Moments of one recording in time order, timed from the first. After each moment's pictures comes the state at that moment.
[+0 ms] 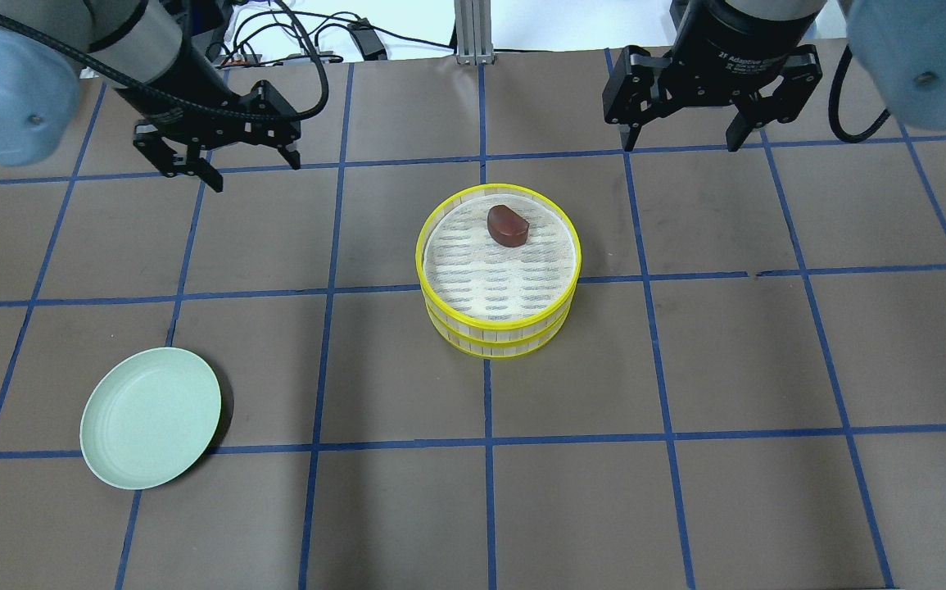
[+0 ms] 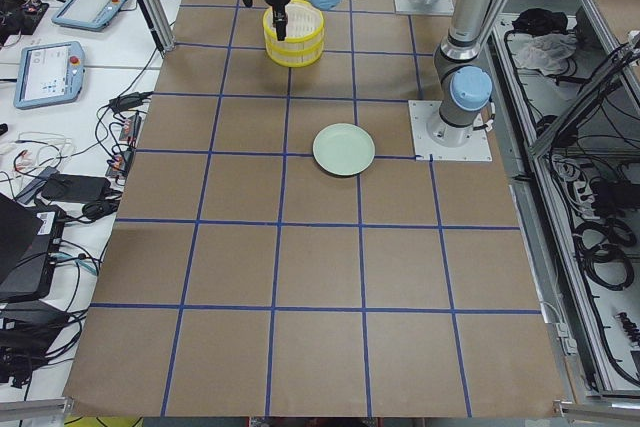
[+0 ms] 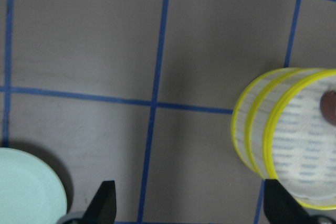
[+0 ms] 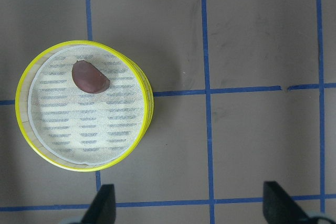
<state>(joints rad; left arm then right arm) -1.50 -1.65 -1.54 -1.52 1.46 -0.07 1.67 -1.57 1.46 -1.56 -1.56 0.15</state>
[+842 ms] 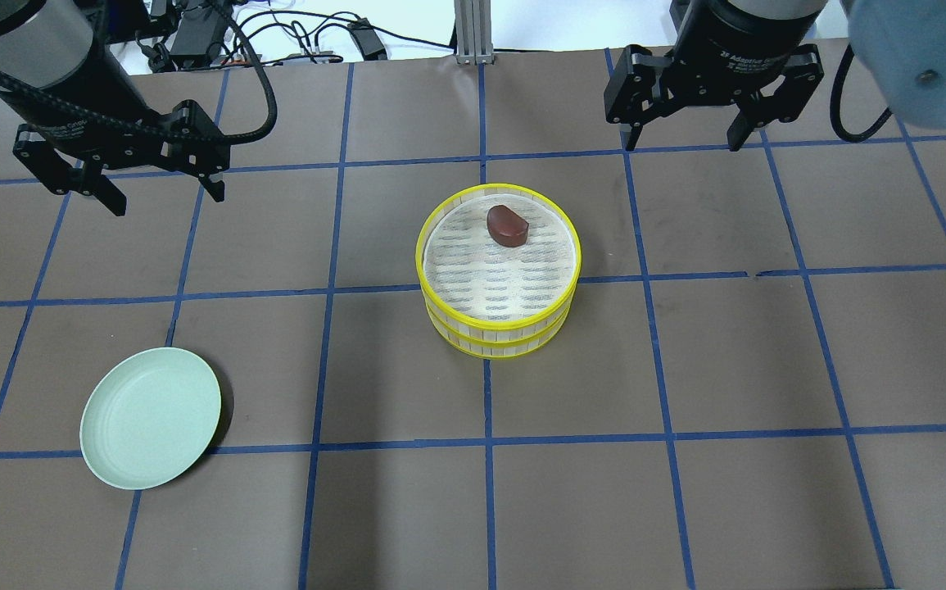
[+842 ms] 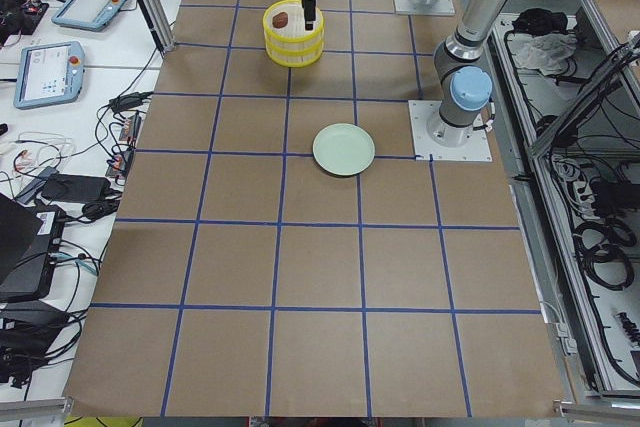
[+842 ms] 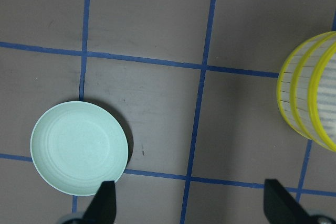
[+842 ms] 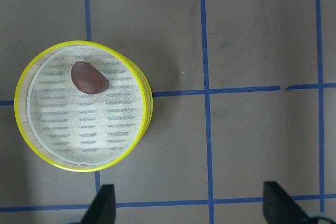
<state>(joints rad) -1.50 -1.52 -1.55 -1.65 1.60 -0.06 1.67 -1.57 1.46 -1.56 -1.56 0.14</state>
